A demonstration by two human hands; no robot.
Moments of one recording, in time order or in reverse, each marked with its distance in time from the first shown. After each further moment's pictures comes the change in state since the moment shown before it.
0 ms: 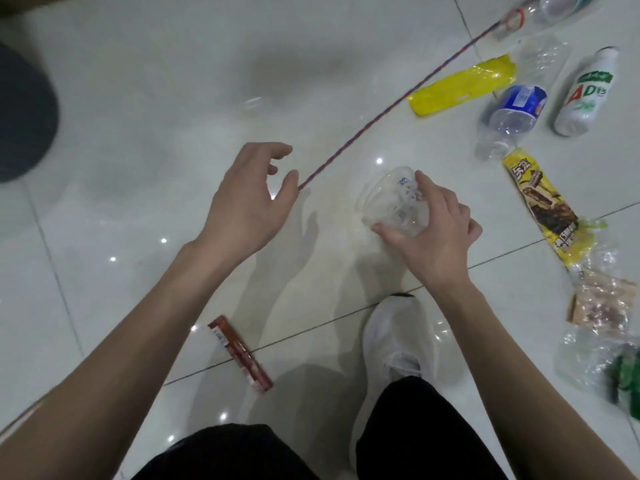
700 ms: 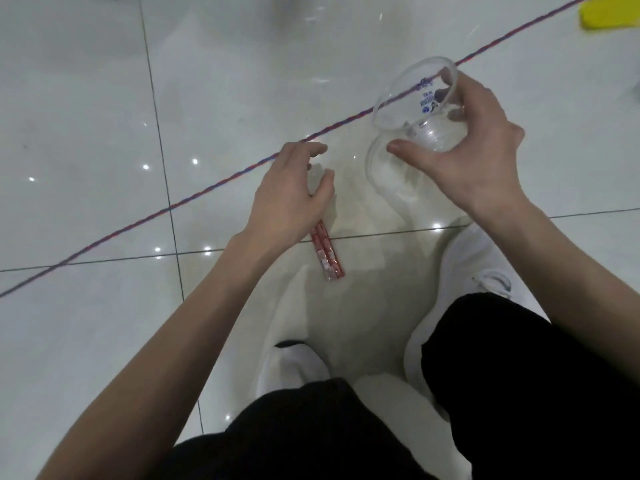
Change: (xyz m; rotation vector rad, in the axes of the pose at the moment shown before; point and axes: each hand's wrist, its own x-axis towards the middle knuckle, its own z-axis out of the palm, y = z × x) left_hand -0.169 -0.105 -0.010 -0.057 0.087 -0.203; right_hand -0.077 -0.107 0.037 0.126 -0.234 -0.335
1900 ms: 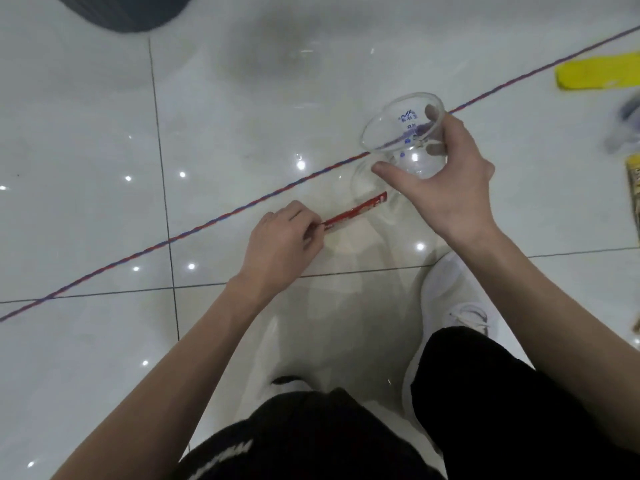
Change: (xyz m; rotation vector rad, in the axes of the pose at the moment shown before) left_hand -0.004 -0.036 0.003 0.257 -0.003 0.210; right_hand 0.015 -0.039 0.012 0.046 -0.021 0.081
